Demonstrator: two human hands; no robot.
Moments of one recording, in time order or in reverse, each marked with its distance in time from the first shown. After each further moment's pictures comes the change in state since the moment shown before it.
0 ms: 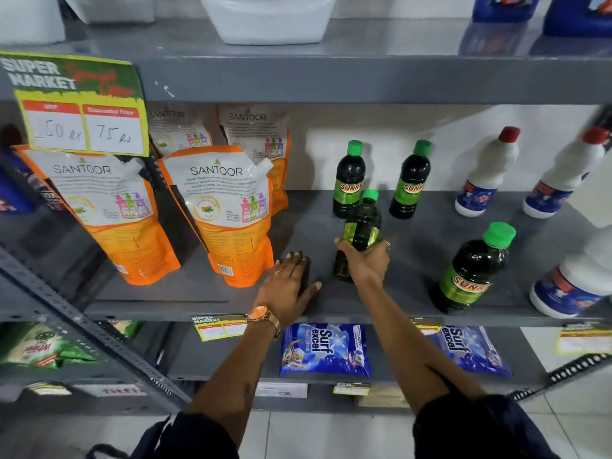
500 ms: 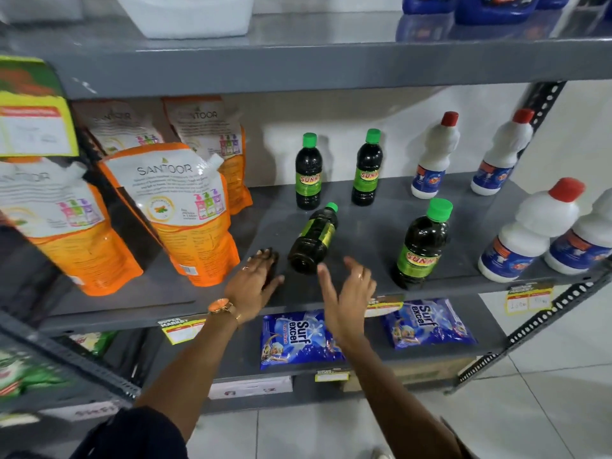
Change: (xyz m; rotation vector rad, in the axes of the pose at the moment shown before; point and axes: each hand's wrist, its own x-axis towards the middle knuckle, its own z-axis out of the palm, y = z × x) left_hand -0.001 0.001 -0.008 -0.063 -0.090 0.021; right_hand -0.082 0.049 -0.057 -0.254 0.005 -0.301
